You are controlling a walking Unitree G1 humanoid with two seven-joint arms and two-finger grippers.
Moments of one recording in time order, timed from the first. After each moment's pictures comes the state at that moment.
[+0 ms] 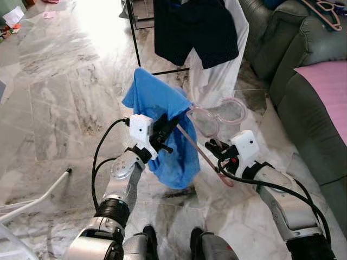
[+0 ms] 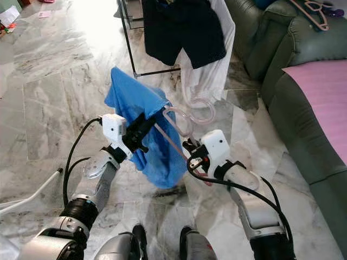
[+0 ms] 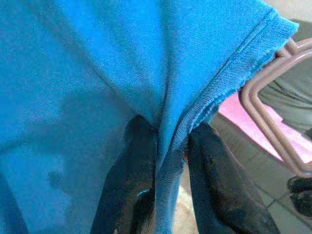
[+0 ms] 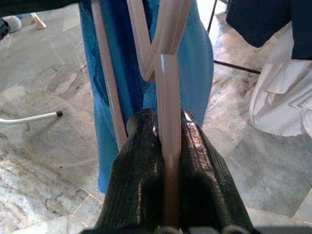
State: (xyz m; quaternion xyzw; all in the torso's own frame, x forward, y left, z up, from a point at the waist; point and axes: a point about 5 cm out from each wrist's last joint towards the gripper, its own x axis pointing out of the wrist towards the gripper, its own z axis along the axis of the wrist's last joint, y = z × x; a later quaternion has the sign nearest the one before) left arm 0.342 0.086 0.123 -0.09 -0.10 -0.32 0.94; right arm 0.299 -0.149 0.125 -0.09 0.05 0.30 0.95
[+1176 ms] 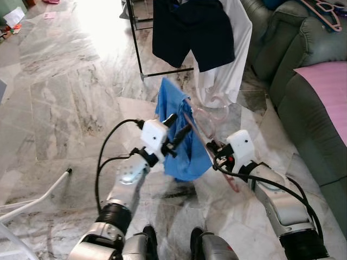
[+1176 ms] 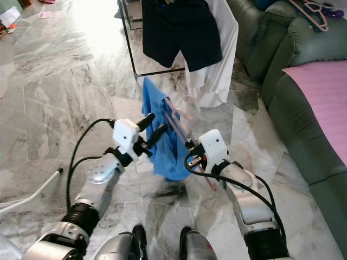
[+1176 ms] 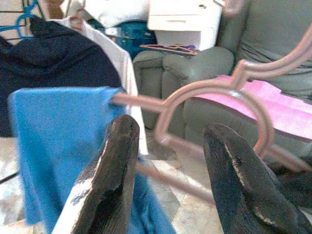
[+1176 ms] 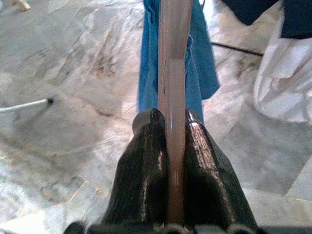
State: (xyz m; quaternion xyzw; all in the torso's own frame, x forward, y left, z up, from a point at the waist) left arm 0.329 0.062 0.127 0.03 -0.14 -0.35 0.92; right arm 0.305 -0.145 0.114 -0.09 0.08 0.28 0.95
